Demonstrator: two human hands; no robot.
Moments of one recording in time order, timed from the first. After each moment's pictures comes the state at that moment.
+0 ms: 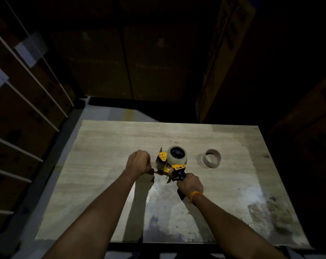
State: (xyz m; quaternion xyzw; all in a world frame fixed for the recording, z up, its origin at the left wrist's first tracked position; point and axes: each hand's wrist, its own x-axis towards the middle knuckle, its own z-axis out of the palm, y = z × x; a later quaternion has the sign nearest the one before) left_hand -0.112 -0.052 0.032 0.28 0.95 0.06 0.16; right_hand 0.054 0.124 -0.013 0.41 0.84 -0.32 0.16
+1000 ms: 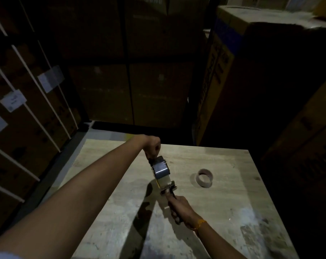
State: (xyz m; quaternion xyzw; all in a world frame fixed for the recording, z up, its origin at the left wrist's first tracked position) left_hand -0.175 0.028 0.172 0.42 0.85 -0.02 0.33; right_hand 0.105 0.100 0.057 0.30 0.70 -0.64 0.14
